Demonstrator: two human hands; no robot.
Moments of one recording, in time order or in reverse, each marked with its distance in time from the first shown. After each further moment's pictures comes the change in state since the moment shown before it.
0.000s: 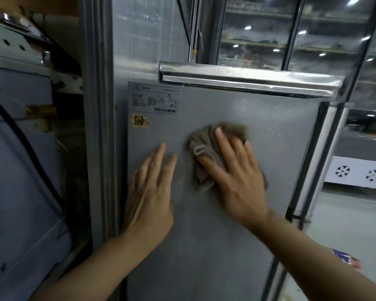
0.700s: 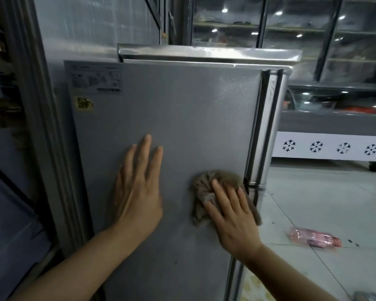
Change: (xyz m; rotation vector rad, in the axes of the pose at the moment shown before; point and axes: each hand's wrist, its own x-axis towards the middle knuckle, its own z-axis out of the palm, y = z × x) left_hand -0.008 0.045 0.036 0.141 -0.022 0.070; right_hand -0.152 0.003 -0.007 -0.137 -0.205 0.051
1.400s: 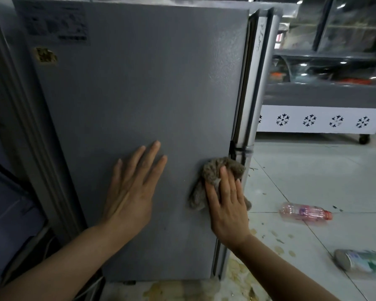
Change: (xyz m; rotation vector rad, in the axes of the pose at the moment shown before) left_hand -0.050 0.007 0.037 0.202 -0.151 0.174; right_hand -0.067 -0.019 0.026 0.034 -0.056 0.221
